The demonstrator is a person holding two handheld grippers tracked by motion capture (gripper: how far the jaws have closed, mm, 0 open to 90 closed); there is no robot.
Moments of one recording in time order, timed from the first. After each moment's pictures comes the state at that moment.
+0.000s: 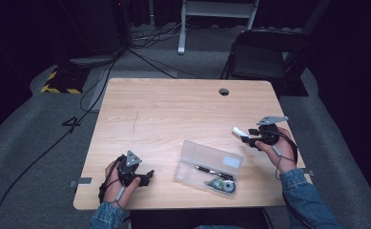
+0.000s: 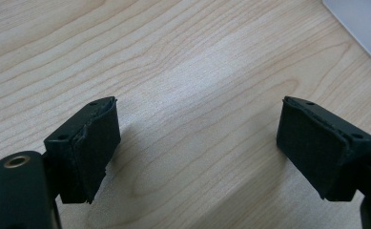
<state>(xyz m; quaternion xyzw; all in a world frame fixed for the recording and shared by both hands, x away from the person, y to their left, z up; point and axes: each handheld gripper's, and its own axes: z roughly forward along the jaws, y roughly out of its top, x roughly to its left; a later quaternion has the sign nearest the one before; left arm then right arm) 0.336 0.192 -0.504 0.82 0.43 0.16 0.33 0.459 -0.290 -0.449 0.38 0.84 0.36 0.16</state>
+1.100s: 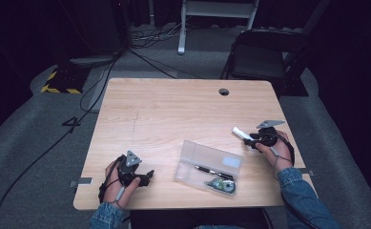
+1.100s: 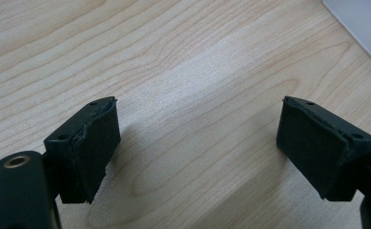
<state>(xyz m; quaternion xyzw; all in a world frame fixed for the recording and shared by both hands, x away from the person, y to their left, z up) 0.336 0.192 -0.504 0.82 0.43 0.16 0.33 0.477 -0.308 -0.490 0.40 0.84 0.33 0.16</state>
